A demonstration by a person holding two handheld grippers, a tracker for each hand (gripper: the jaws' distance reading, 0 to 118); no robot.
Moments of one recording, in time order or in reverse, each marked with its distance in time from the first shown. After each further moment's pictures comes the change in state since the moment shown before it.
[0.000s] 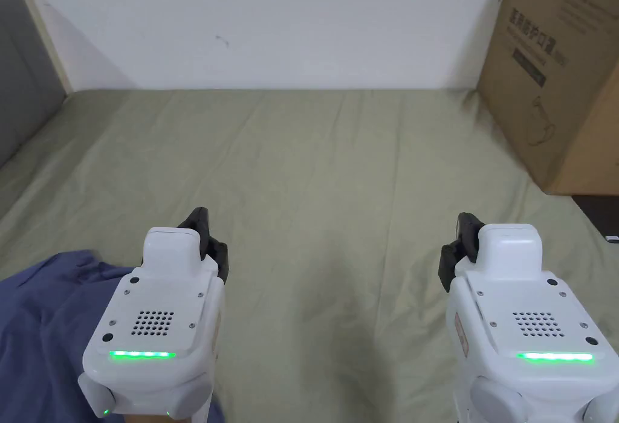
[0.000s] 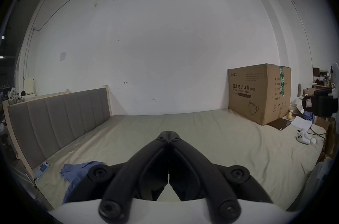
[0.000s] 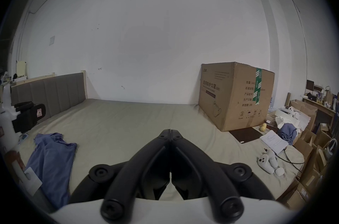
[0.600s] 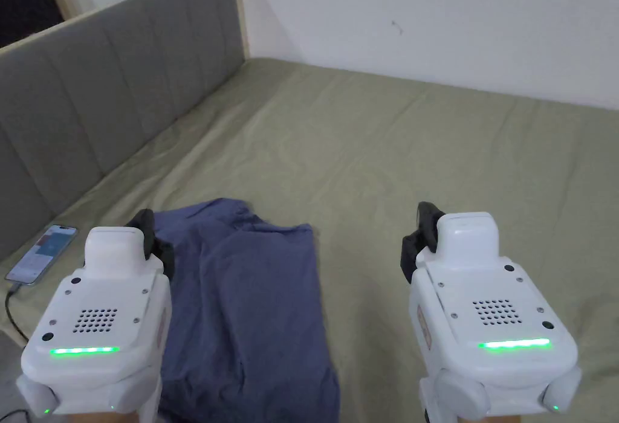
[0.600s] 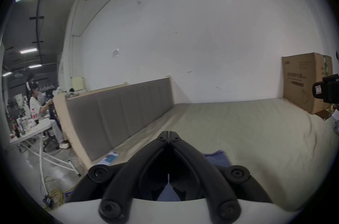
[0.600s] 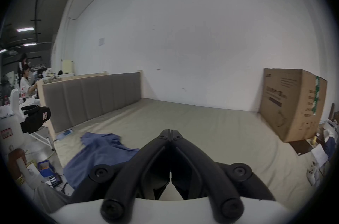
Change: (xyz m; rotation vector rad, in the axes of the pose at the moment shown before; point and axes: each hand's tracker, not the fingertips) left arm -0.185 -0.021 0.100 -0.082 0.489 -0.027; right arm -0.186 0.012 -0.018 0.027 0.483 0.041
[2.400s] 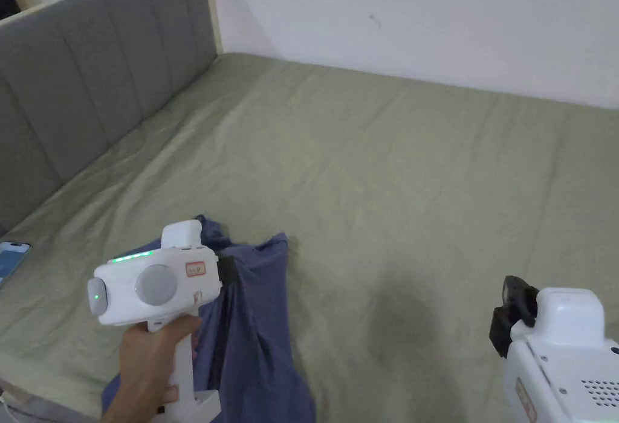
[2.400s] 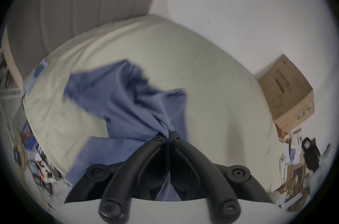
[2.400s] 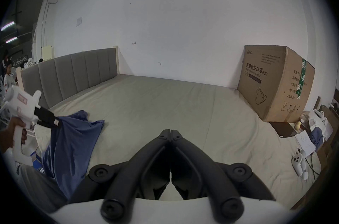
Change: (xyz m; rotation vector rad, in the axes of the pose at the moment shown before) left arm 0.086 -0.007 -0.142 -0.721 -0.432 0.335; right arm 0.115 -0.048 0.021 -0.196 -0.211 -0.023
